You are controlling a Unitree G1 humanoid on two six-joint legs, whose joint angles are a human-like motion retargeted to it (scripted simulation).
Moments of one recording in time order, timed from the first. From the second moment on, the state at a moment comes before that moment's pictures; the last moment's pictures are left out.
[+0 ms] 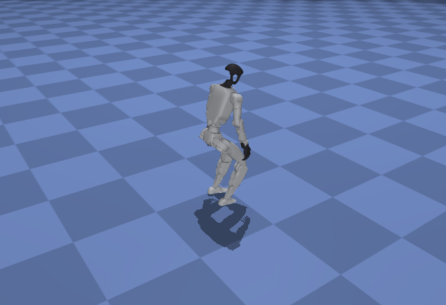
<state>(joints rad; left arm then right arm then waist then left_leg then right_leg) -0.21 0.19 -0.29 1.29 -0.09 -0.02 0.00 -0.26 -0.29 0.36 1.08 0.16 -0.01 0.03 -0.02 -0.01 0.17 -0.92 -0.12 -0.01 1.11 -0.28 -0.15 -0.89 -0.09 -0.08 1.12 -0.26 -0.01</state>
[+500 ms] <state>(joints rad) -0.21 0.21 -0.33 1.24 -0.07 -0.01 -0.01 -0.24 -0.32 0.39 1.07 0.13 -0.01 0.10 -0.06 -0.01 0.11 -1.06 -0.13 -0.04 1.25 -0.33 -0.18 -1.09 0.02 0.04 1.31 -0.21 0.15</state>
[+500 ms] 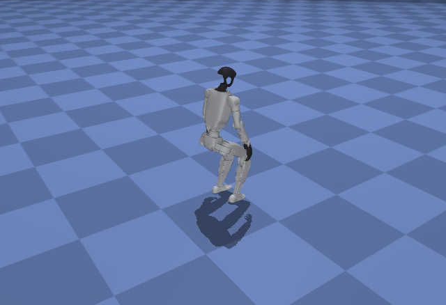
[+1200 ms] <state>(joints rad) -0.31 0.29 -0.30 1.16 -0.04 0.01 0.05 -0.32 -0.35 0.41 0.97 0.05 -0.02 0.05 -0.07 -0.01 0.09 -1.22 -0.13 -0.02 1.41 -0.26 -0.24 -1.22 0.00 0.02 1.45 -0.21 0.14</state>
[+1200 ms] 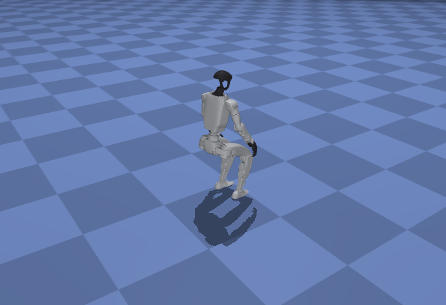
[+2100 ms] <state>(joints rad) -0.35 0.33 -0.30 1.07 0.02 0.01 0.09 -0.36 -0.38 0.43 0.92 -0.02 -0.02 0.01 -0.06 -0.03 0.08 -1.30 -0.13 0.00 1.47 -0.21 -0.26 -1.30 -0.04 0.00 1.51 -0.20 0.13</state>
